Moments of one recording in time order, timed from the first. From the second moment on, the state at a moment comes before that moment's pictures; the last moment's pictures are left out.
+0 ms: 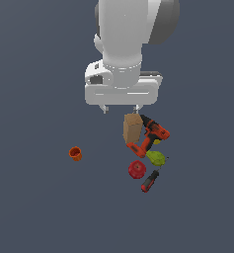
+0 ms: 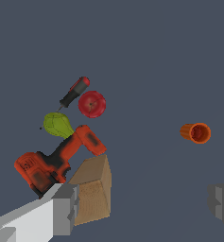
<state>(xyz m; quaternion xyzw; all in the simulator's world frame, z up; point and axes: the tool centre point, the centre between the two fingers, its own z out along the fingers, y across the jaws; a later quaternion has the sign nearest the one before) 0.005 0.014 0.315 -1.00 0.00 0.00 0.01</state>
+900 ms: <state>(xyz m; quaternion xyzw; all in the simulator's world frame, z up) 0.013 0.041 0.326 -1.00 -0.01 -0.02 0.02</state>
